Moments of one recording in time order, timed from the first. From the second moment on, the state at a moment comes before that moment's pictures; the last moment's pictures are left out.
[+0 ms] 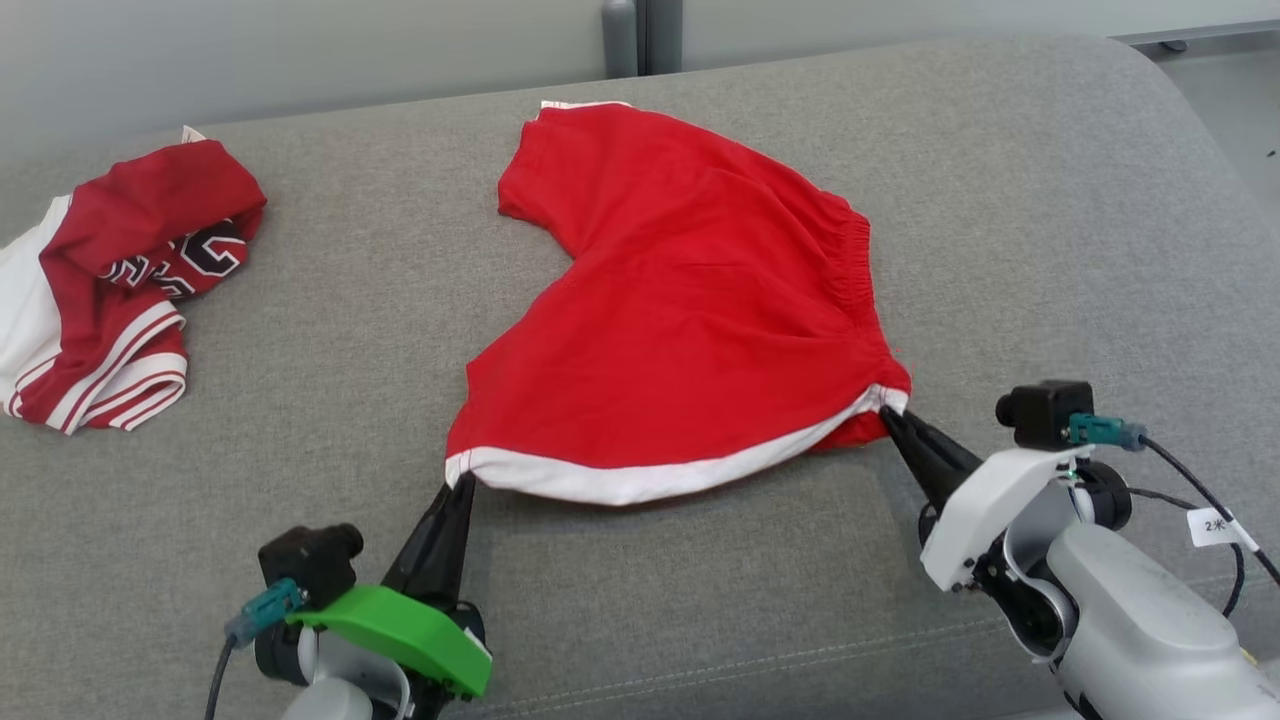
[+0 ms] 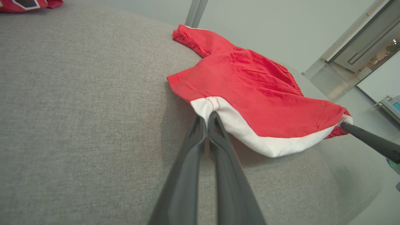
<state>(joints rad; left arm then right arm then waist) -0.16 0.08 -0.39 0.37 -0.67 -0.10 -0.25 -0.38 -0.28 0.65 0.59 0.74 0.12 -0.15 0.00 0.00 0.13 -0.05</state>
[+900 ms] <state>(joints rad) 0.03 0.08 -0.41 0.38 -0.57 -0.09 -0.25 -0.24 -0.36 0.71 0.60 0.72 0.12 -0.22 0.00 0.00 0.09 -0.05</state>
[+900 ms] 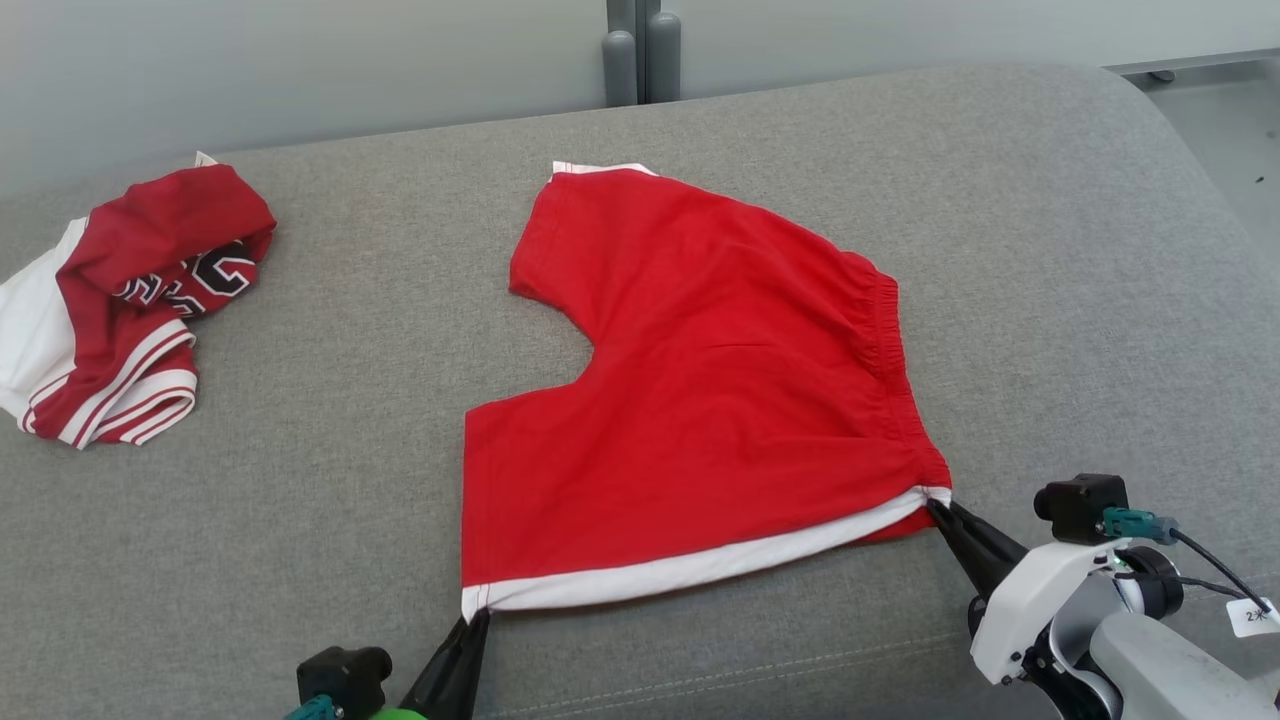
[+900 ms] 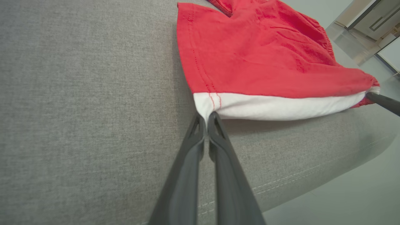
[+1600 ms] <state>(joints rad) 0.03 0.08 -0.41 0.48 -0.55 -0.07 -0.25 -0.23 -0.33 0.71 0.67 0.68 0.12 -0.24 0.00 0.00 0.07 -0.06</state>
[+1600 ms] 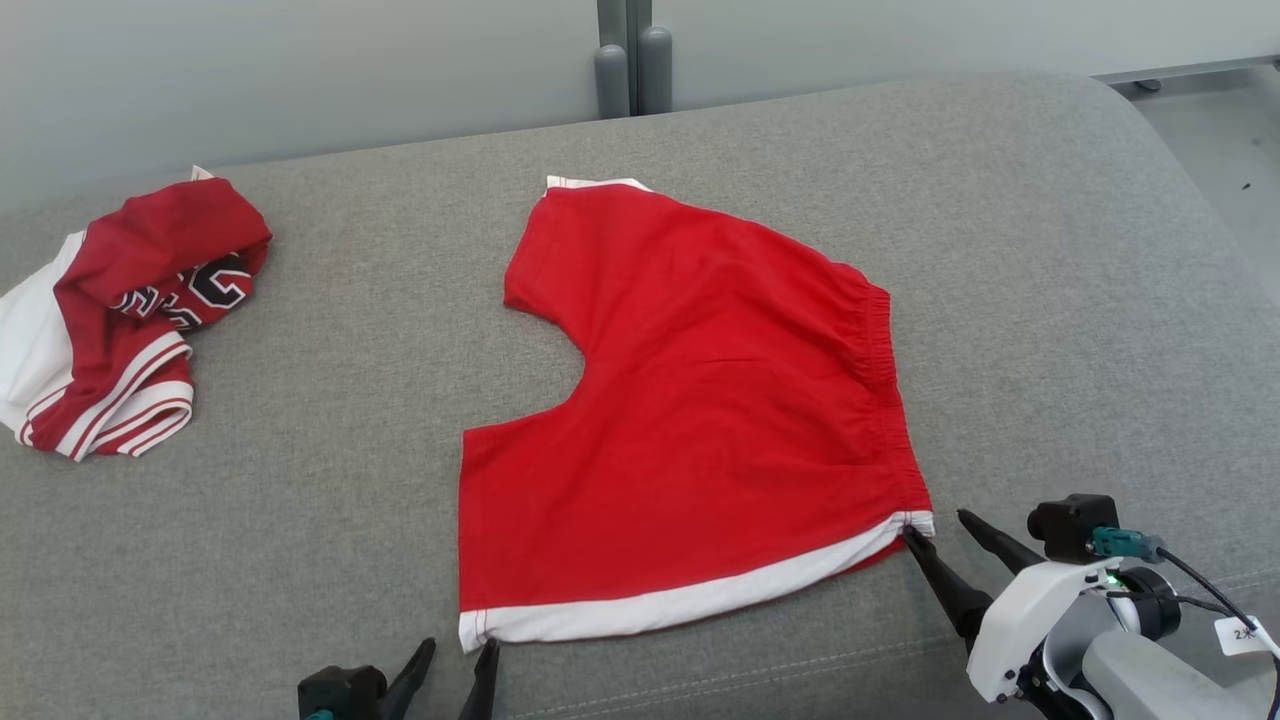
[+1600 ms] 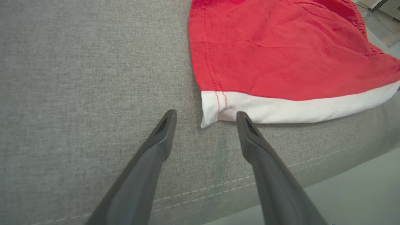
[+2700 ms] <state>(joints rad) 0.00 0.08 -0.24 0.20 -0.40 0.06 -0.25 -0.23 -0.31 0.43 0.33 0.52 -0.06 -0.25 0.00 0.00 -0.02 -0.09</state>
